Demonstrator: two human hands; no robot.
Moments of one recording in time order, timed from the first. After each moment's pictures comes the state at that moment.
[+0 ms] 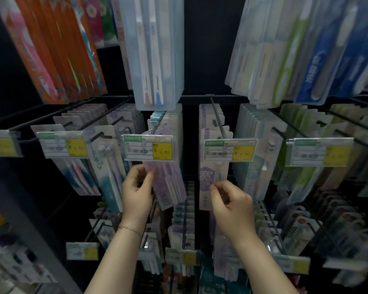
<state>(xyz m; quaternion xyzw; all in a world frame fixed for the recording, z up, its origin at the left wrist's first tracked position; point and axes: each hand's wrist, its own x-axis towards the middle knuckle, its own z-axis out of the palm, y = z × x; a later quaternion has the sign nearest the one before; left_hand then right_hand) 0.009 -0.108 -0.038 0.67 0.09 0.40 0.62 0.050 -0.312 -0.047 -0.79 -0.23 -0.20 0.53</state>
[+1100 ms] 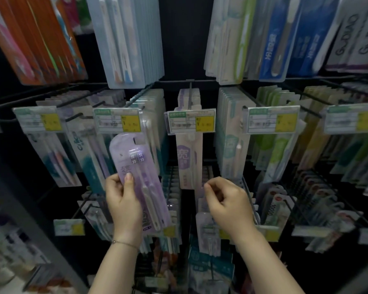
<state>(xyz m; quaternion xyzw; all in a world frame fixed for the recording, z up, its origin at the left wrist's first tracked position) -0.032 -0.172 -0.069 0.59 0.21 0.48 0.61 0.033 -0.372 -0.073 -0.81 -0.28 -0.20 0.47</state>
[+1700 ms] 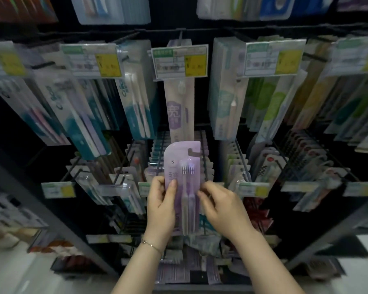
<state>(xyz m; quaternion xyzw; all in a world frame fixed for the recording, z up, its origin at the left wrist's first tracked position) -0.064 -0.252 -0.152 0.66 0.10 0.30 0.68 -0.010 -0.403 -0.154 -0.86 -0.33 -0.13 0.37</state>
